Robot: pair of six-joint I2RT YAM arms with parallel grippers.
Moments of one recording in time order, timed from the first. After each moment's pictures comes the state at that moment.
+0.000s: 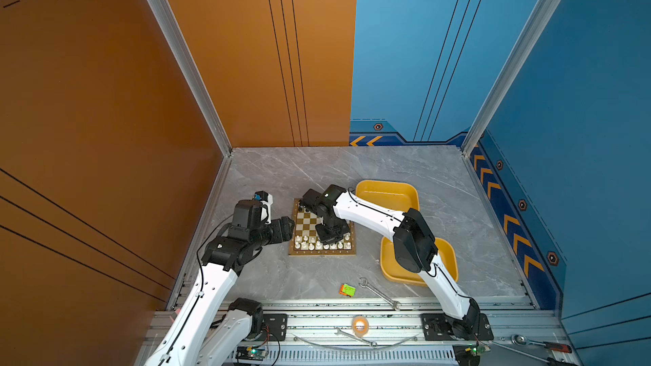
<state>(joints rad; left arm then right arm) -0.21 0.82 0.80 -0.76 0.15 -0.37 0.95 2.34 2.10 -1.35 -0.06 0.55</state>
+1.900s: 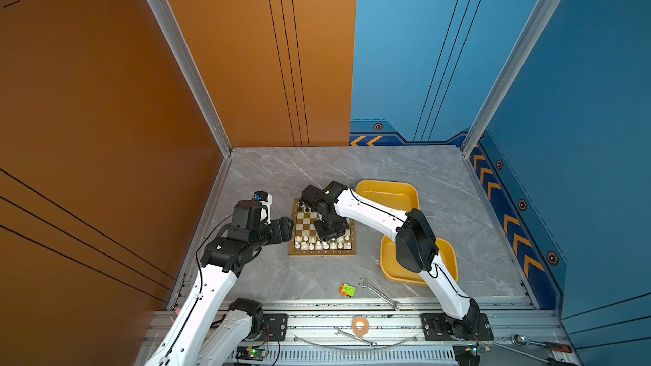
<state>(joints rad) -0.21 0.81 0.80 -0.76 0.14 -0.36 0.94 2.32 2.16 -1.35 -0.05 0.55</state>
